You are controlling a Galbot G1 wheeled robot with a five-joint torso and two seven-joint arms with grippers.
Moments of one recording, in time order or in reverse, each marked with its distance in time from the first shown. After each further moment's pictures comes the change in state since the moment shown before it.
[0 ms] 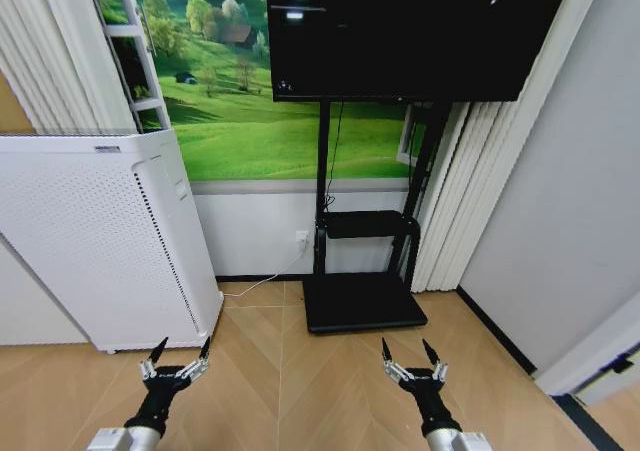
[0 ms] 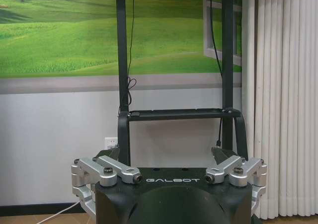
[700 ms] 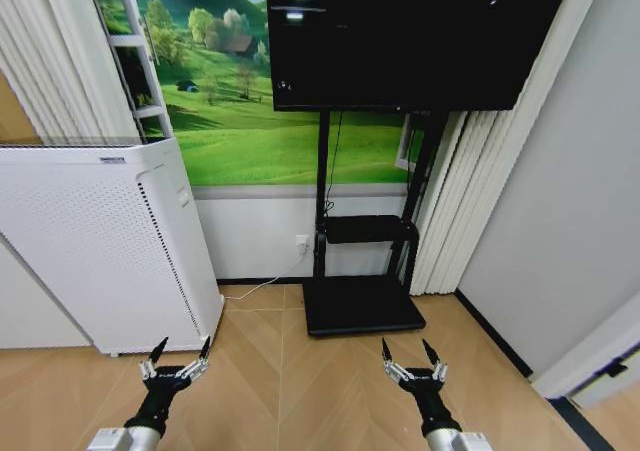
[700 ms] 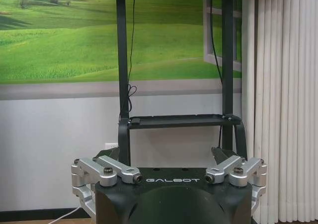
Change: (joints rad) left arm 0.000 0.000 0.000 0.000 0.000 0.000 0.000; right arm 0.000 0.000 0.000 0.000 0.000 0.000 0.000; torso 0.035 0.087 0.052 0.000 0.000
